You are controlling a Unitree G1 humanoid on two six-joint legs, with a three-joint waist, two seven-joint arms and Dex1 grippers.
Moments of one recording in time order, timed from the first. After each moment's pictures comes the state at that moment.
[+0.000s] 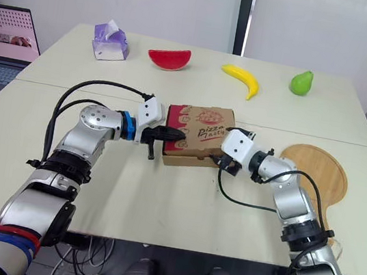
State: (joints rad) left arm -0.88 0.48 -0.15 0.72 -0.05 -0.10 -1.17; right arm -0.56 -0.44 0.25 0.08 -0.13 0.13 0.72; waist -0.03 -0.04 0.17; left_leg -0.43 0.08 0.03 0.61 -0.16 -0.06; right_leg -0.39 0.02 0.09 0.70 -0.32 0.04
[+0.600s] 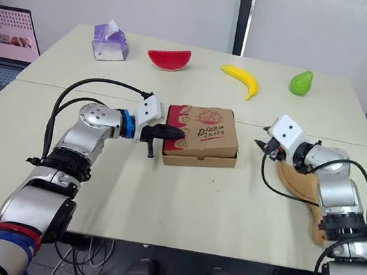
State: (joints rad) left arm -0.90 0.47 -0.14 0.78 -0.05 -0.12 -1.17; right arm -0.69 -0.64 0.14 0.37 -0.05 0.04 0.85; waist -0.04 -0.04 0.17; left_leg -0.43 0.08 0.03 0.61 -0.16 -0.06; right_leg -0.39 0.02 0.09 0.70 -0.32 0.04
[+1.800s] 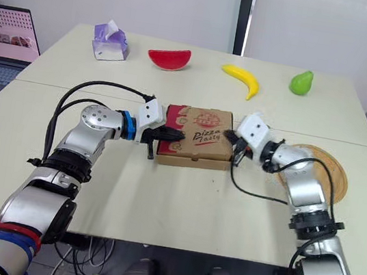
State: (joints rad) left arm -0.90 0.48 -0.16 0.79 0.02 -0.14 -1.13; right arm -0.63 -0.43 0.22 0.15 -0.02 0.24 0.80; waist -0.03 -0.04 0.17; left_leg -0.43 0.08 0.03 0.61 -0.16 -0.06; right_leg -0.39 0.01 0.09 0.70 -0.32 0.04
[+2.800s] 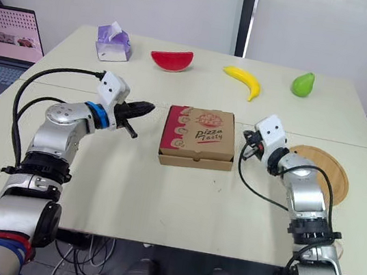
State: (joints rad) left arm -0.82 0.55 0.05 0.73 -0.08 0.05 -0.84; right arm -0.63 -0.41 0.05 0.27 0.02 0.29 0.60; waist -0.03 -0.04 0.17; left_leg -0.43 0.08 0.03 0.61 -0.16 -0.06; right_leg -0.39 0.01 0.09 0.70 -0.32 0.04
